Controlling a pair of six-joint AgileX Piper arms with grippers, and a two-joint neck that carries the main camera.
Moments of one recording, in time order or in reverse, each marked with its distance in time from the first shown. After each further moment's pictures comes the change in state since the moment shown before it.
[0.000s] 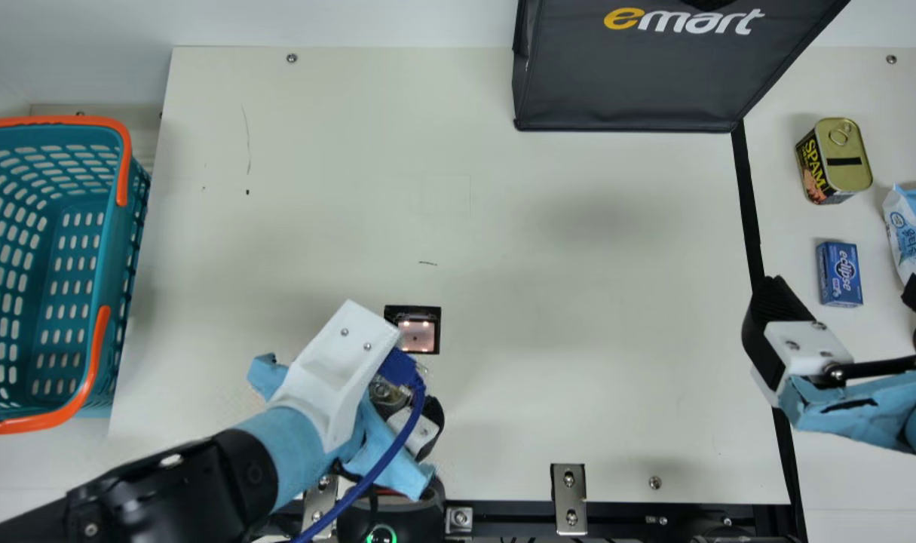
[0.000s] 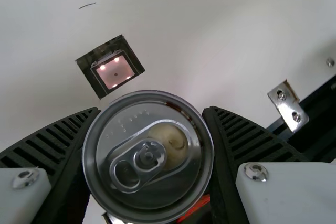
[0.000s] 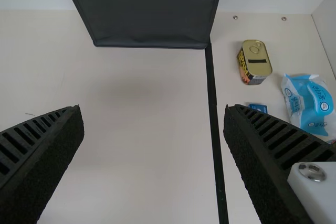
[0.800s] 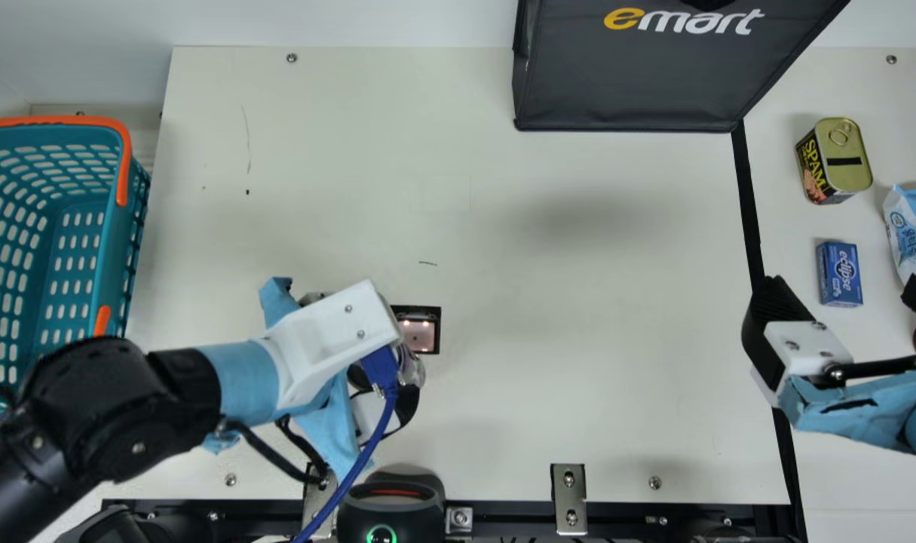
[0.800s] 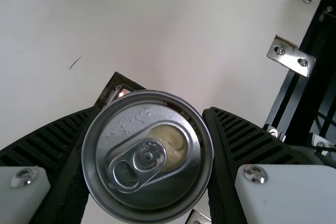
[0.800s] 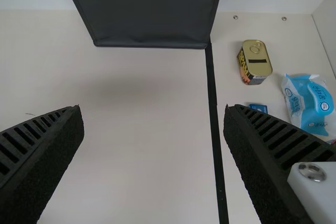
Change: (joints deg) left arm 21.6 0.8 -1.6 -26.2 -0.1 60.7; right arm 0.0 0.0 0.0 0.1 0.0 0.0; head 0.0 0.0
